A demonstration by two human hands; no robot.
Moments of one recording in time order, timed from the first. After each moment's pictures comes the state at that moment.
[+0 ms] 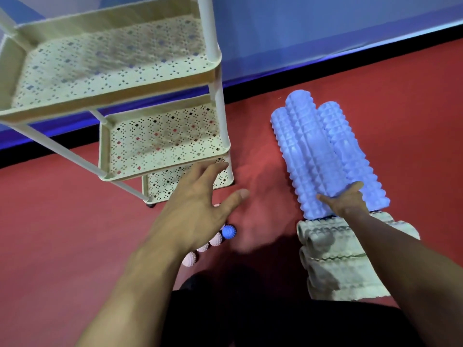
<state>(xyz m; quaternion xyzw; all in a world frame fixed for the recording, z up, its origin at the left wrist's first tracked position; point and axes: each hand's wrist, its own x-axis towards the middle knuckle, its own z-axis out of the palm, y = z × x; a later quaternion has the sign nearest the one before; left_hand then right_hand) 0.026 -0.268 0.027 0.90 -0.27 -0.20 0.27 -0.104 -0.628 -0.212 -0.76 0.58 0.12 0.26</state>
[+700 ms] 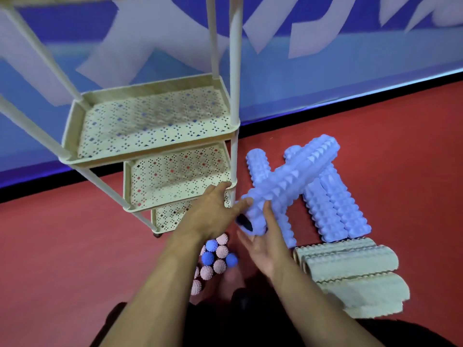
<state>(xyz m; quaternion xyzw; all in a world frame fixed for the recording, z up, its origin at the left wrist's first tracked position) 0.068 -0.271 0.050 0.88 -0.23 -0.30 0.28 -0.042 -0.385 -0.046 -0.32 0.36 -0.04 0.87</state>
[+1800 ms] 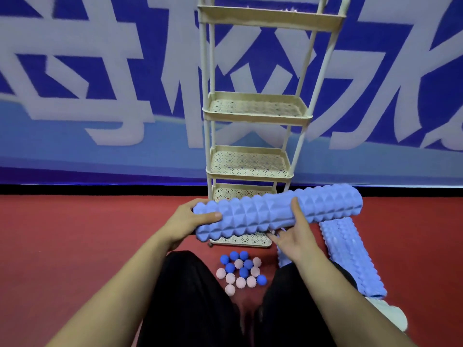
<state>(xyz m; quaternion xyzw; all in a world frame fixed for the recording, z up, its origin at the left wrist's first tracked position) -0.031 -0.005 0.189 0.74 -0.09 -0.21 0.63 -0.113 -0.275 0.185 -0.35 0.27 -0.02 0.90</state>
